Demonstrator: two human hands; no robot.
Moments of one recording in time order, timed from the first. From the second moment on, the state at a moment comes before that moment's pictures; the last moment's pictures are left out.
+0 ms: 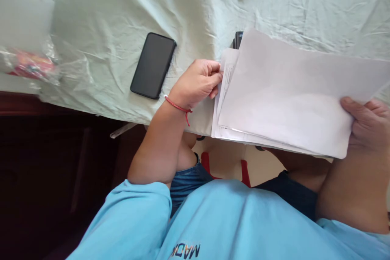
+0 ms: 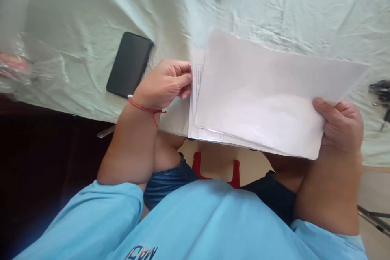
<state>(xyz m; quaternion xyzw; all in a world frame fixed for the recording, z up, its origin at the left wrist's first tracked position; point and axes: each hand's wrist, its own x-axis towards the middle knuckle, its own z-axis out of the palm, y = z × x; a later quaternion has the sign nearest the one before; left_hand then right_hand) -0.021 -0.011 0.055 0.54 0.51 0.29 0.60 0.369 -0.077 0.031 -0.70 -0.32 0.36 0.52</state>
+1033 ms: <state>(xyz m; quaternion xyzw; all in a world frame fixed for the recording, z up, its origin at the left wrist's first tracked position) -0.022 -0.009 0.036 0.62 0.53 0.32 0.49 0.388 -0.067 0.006 -0.70 -0.40 0.25 0.54</state>
